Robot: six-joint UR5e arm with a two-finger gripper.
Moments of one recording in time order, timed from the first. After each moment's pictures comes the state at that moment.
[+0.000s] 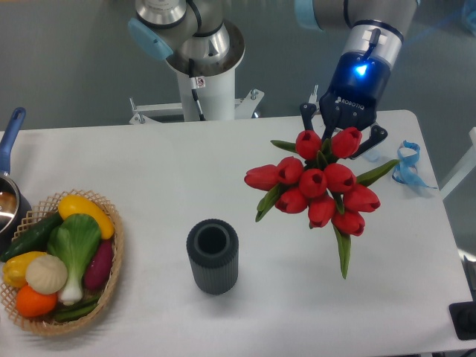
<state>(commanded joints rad) 2.89 -1.69 -1.77 -0.73 0.50 1.02</state>
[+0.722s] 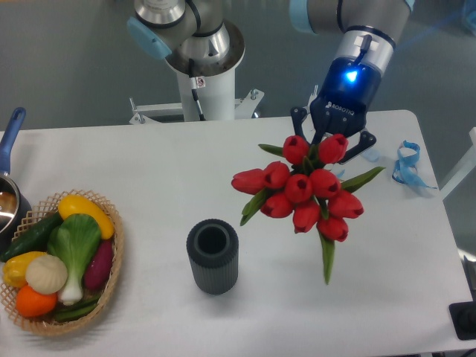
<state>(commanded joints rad) 2.84 -1.70 -1.77 -0.73 0.49 1.02</state>
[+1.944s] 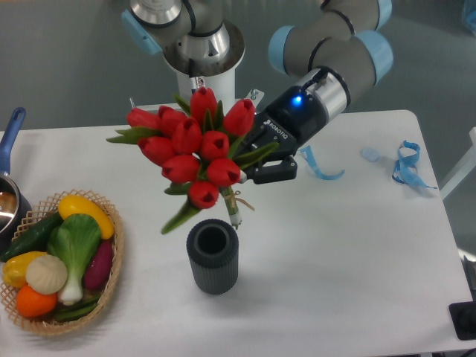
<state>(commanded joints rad) 2.70 -1.85 -1.77 -0.72 -0.01 1.26</state>
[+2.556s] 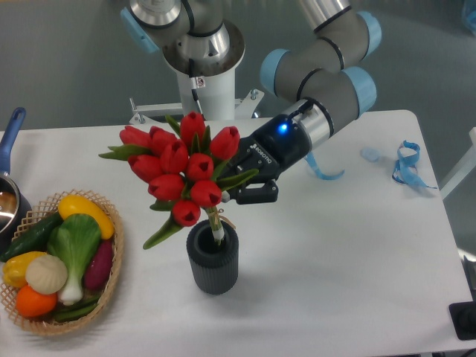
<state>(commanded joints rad) 2.67 -1.90 -1.83 -0.72 -0.01 1.33</state>
